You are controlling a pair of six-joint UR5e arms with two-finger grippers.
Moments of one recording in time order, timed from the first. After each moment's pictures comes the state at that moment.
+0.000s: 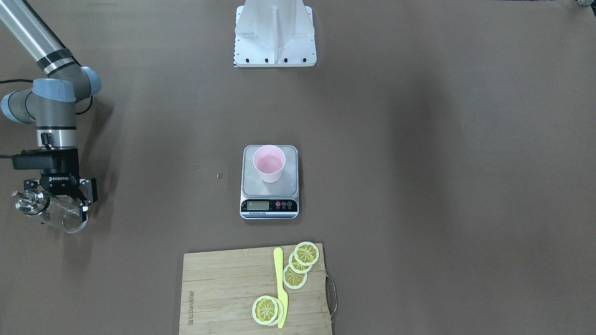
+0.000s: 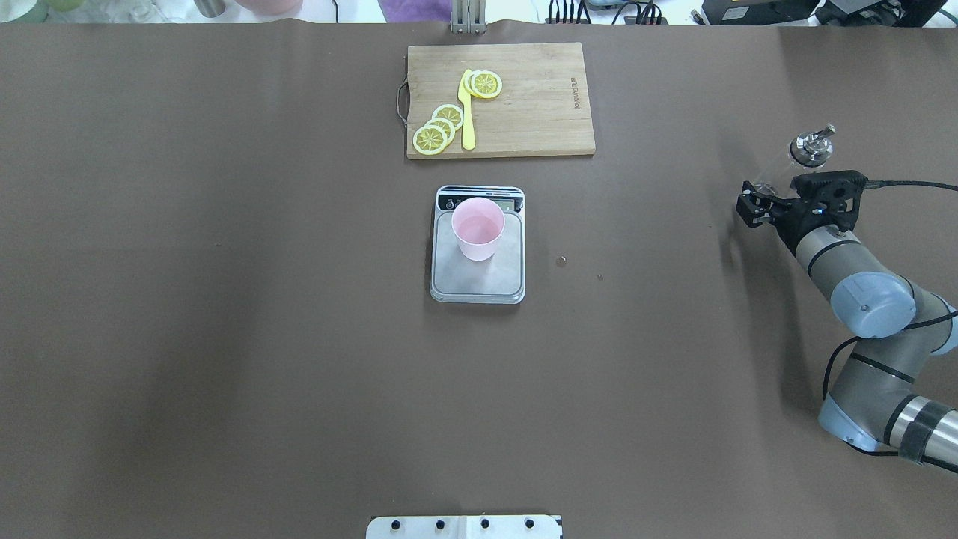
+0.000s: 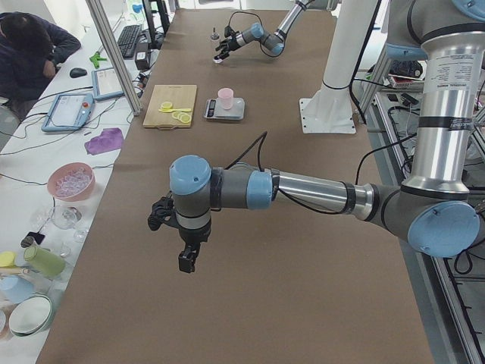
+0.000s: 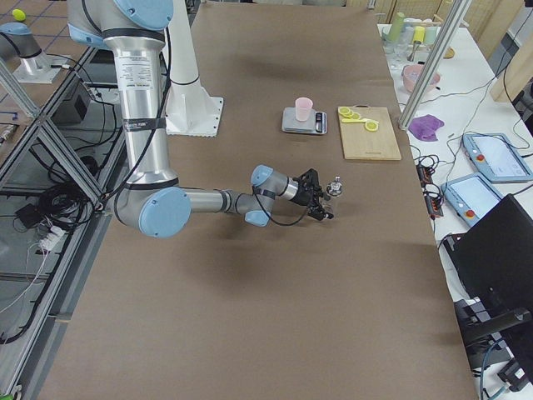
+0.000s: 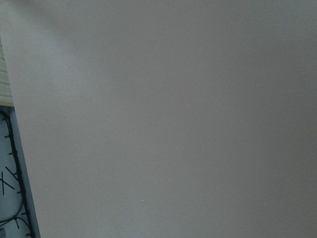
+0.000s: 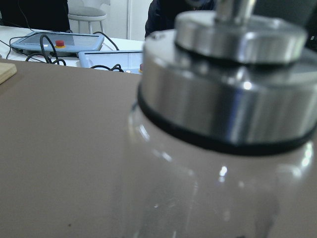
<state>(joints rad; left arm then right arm) -1.66 -1.61 -1.70 -1.45 -2.22 0.28 0.65 -1.47 1.31 -0.31 1.06 0.97</state>
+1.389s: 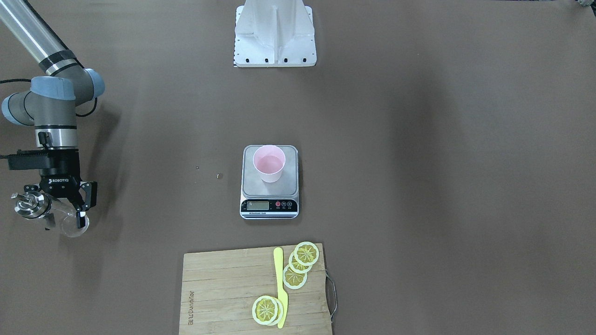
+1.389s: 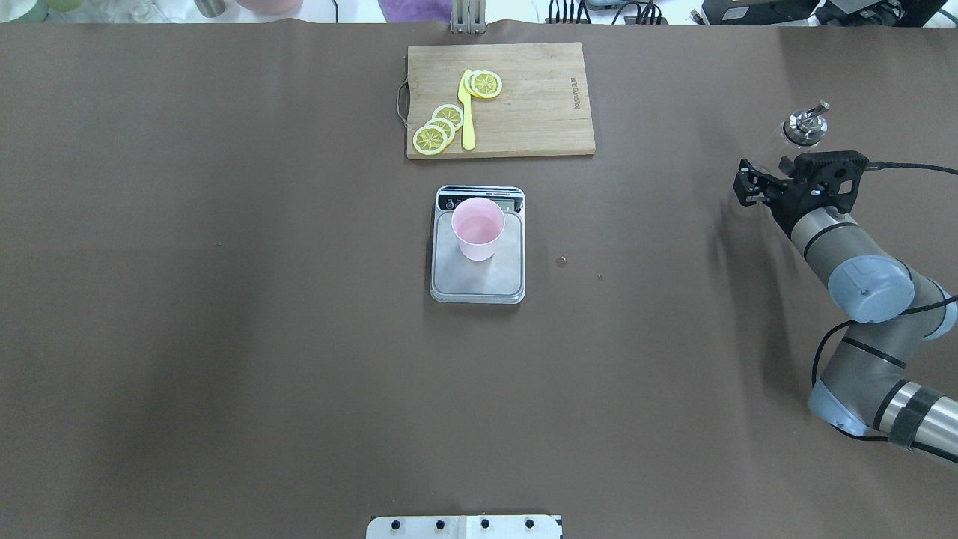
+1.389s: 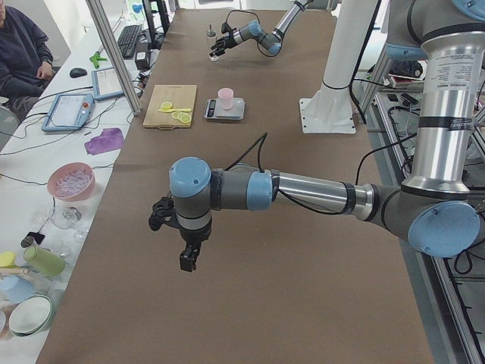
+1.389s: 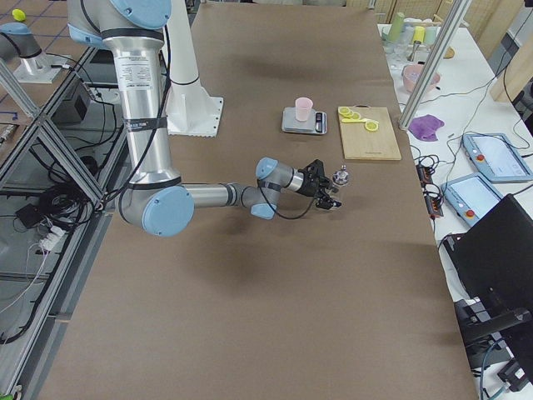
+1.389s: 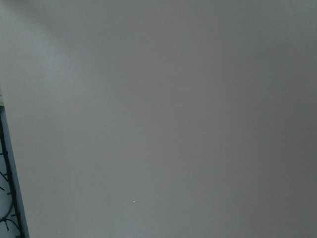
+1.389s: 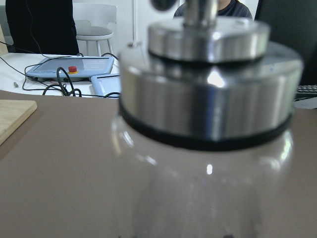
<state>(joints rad) -1.66 -1.61 -1.69 -1.45 -2.27 0.27 0.68 -1.44 1.35 -0.31 1.08 0.98</state>
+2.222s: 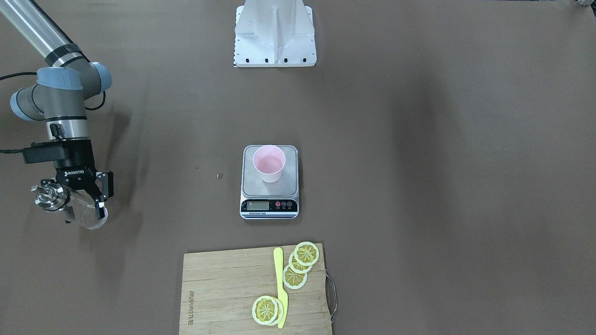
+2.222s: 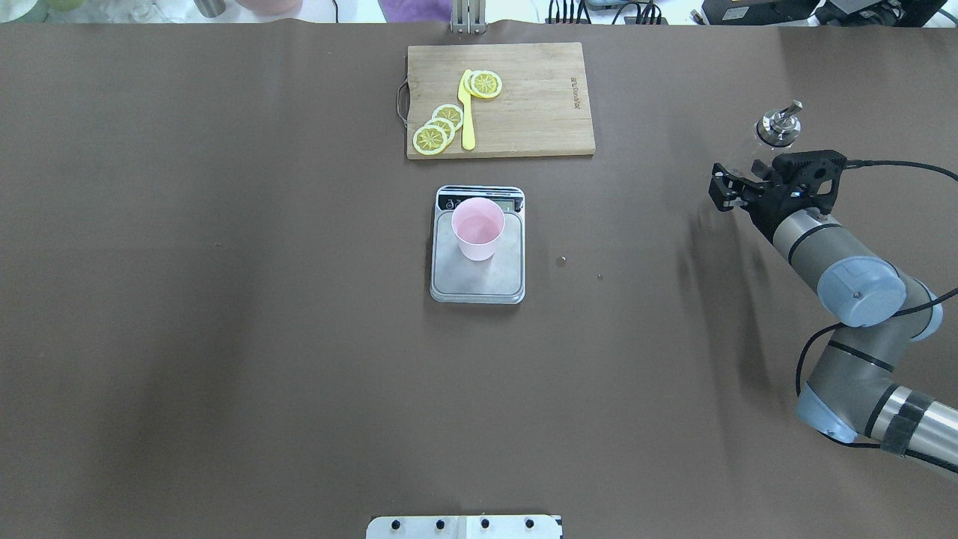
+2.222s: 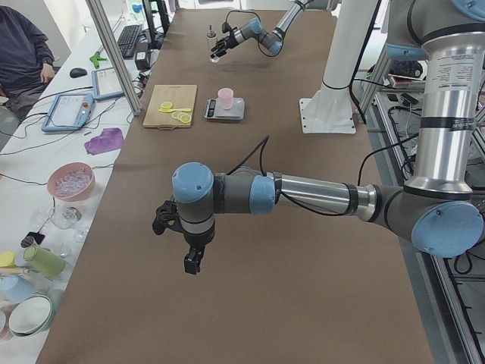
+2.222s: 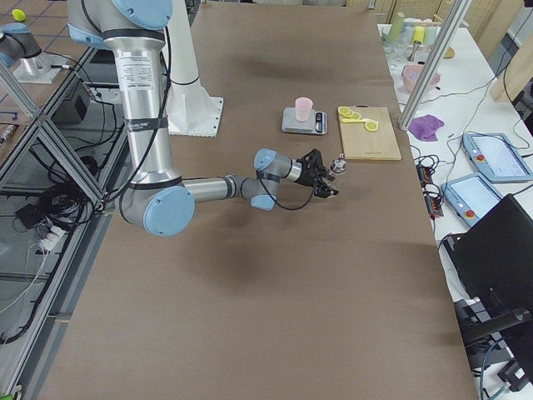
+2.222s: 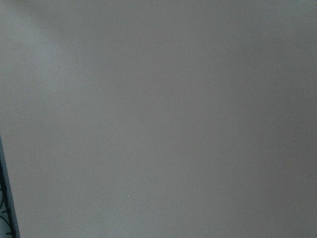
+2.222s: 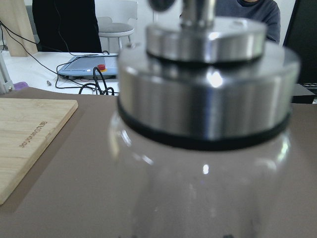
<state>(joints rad) -1.66 -1.59 -1.68 -1.44 -2.27 0.28 0.64 -1.44 1.43 -0.35 1.10 0.95</state>
